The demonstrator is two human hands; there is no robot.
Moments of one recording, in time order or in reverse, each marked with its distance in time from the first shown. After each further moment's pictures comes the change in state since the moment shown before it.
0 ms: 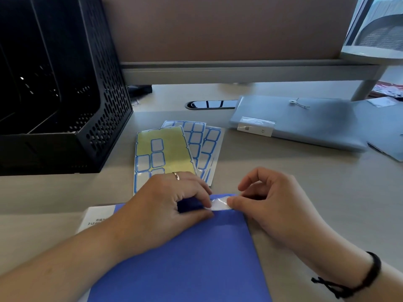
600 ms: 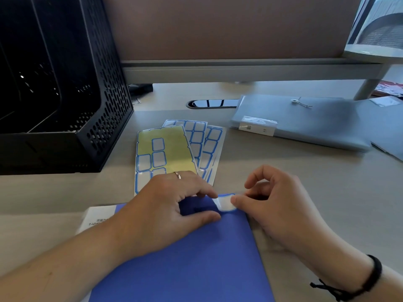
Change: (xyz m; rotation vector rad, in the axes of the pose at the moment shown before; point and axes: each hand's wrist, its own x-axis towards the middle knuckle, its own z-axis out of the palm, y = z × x) left_hand 0.000 0.000 0.001 0.068 -0.003 0.020; right_hand 0.002 0.003 0.004 -0.010 0.064 -0.016
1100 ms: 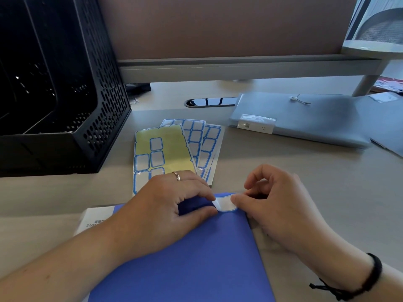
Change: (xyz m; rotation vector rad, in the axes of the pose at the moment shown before) left_hand 0.001 0.001 0.001 0.017 -0.001 0.043; right_hand 0.001 0.003 0.000 -0.040 0.025 -0.016
